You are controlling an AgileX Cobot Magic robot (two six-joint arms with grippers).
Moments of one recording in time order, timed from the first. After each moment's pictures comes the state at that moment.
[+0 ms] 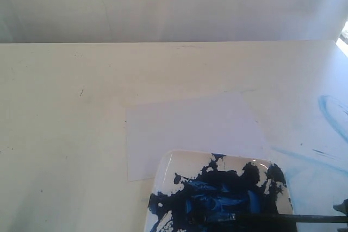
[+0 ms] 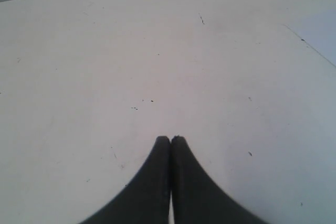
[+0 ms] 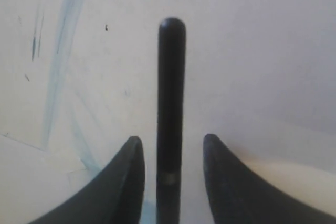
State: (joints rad) left arm -0.10 0.00 0.02 -0.02 0.40 0.13; right arm 0.20 1.11 -0.05 0.41 -0.05 1.14
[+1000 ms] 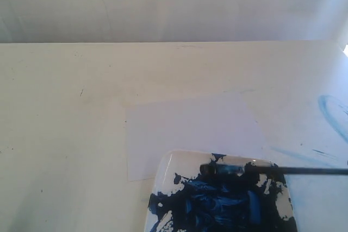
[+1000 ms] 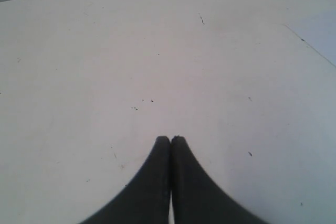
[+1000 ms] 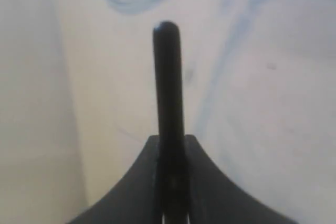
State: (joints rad) left arm -0.10 0.00 0.02 -0.02 0.40 0.13; right arm 0.20 1.04 -0.05 0.32 -0.37 1.23
